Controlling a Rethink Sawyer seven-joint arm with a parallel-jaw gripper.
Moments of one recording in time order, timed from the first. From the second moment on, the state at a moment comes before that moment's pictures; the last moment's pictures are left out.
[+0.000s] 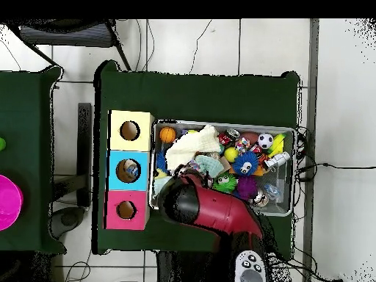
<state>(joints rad) -0.12 -0.74 -0.19 1.89 0.05 0.24 1.88</state>
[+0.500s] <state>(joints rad) -0.22 -0.87 -0.17 1.89 0.05 0.30 1.88</state>
